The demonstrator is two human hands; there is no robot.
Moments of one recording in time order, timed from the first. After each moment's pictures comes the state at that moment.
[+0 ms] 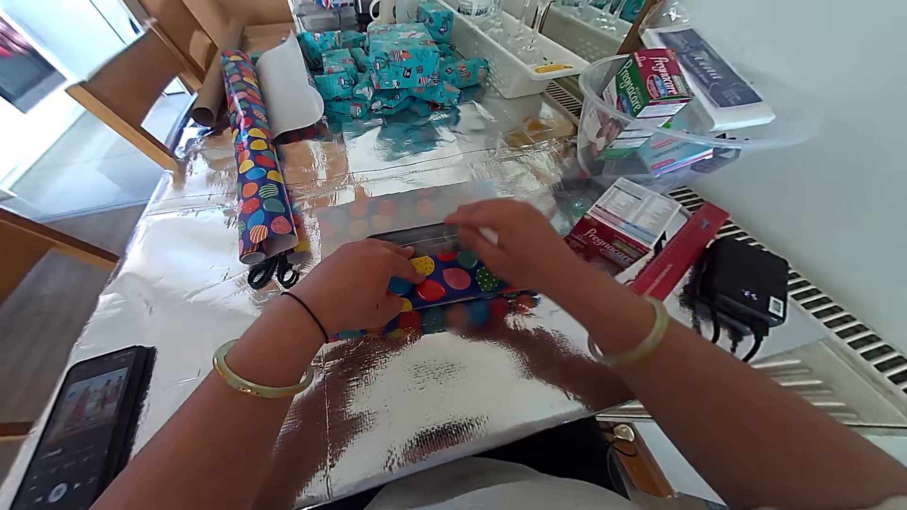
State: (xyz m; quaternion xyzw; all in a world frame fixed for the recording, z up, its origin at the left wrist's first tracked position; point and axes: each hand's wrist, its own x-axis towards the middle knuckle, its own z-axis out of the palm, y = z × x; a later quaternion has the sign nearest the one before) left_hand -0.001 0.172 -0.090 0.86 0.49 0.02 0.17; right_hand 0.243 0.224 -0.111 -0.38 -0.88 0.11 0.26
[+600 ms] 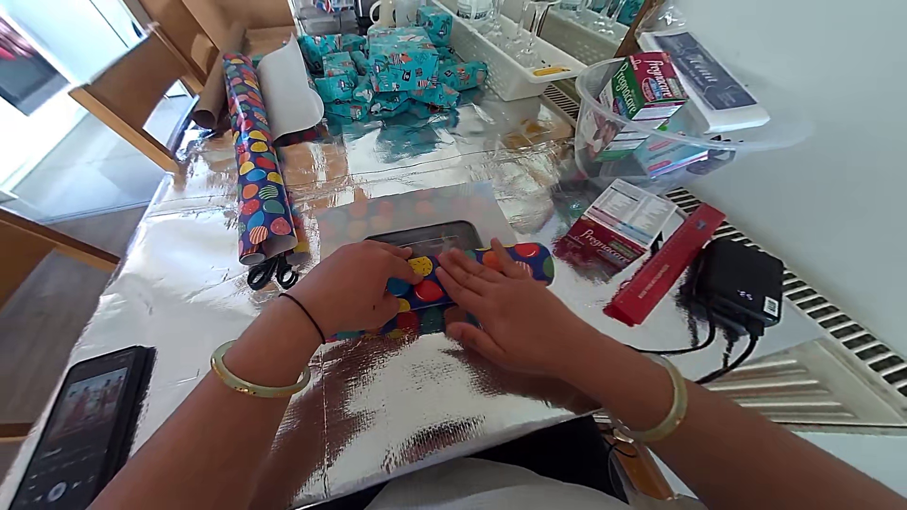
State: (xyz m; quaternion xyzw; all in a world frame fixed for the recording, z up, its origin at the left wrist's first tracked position) left_hand 0.001 0.170 -0.089 0.85 0.49 0.00 0.17; right_hand 0.251 0.158 -0.145 -0.32 -0.94 0.00 0.12
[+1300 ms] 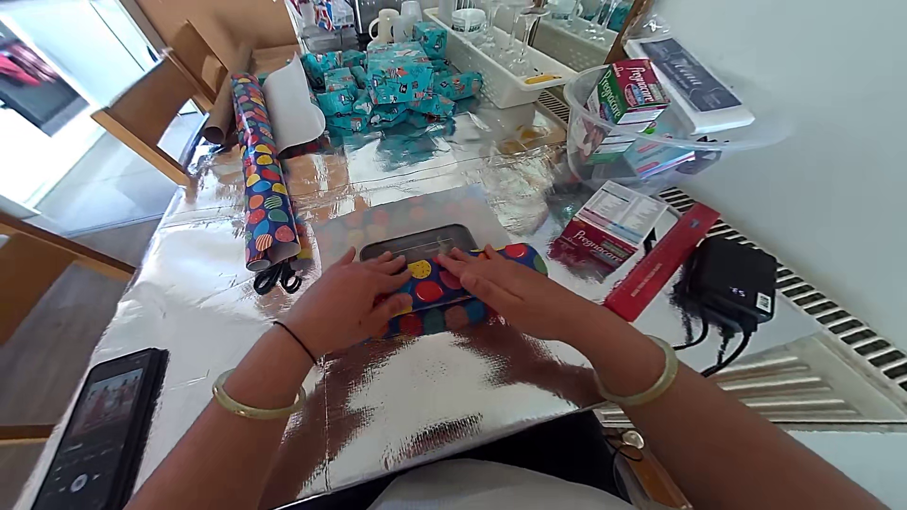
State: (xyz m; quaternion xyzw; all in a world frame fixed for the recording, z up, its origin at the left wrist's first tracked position) left_hand -0.013 0.151 -0.114 0.86 0.48 0.10 0.13; right_hand 0.266 0.173 -0.120 -0.35 -0.88 0.29 0.16
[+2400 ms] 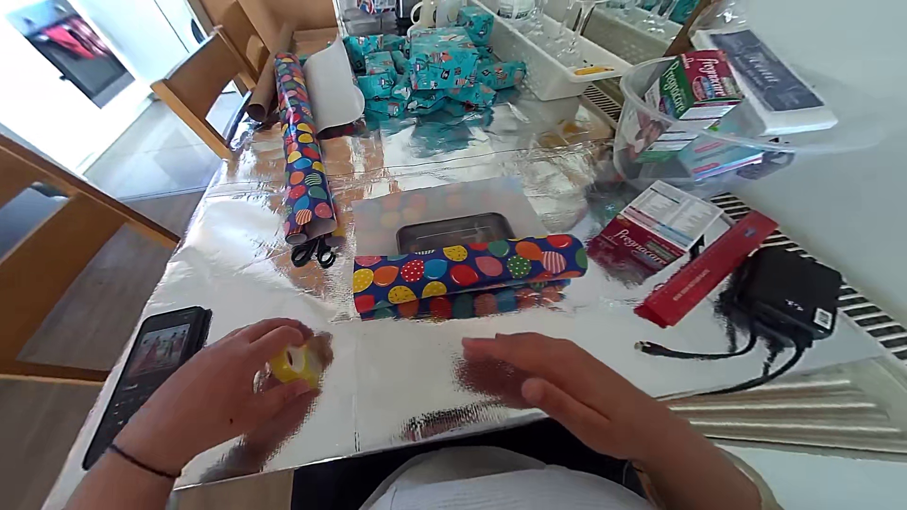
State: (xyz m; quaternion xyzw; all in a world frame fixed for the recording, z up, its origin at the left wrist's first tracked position) left_hand -0.146 0.017 -0.150 0.80 0.58 0.15 0.05; right_hand 0.277 0.095 -0.154 -0.20 -0.87 0.37 0.24
